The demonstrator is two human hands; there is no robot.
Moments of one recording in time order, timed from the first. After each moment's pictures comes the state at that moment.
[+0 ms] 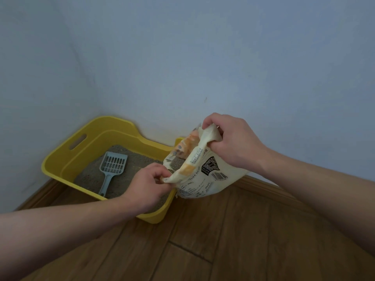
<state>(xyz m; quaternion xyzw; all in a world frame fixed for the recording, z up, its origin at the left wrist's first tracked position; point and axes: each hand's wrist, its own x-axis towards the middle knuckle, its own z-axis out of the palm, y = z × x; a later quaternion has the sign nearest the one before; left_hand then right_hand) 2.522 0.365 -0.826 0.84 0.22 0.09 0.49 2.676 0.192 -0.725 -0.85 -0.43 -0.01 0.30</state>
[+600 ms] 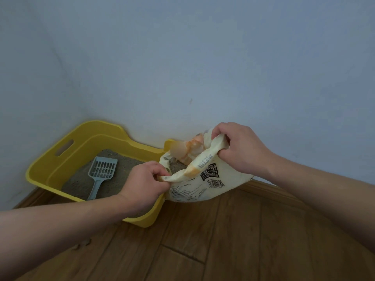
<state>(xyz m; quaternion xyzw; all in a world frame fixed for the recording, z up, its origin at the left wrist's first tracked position) 2.540 0.347 -0.814 0.88 0.20 0.10 0.43 2.693 0.147 -0.739 -0.87 -0.41 0.00 0.27</state>
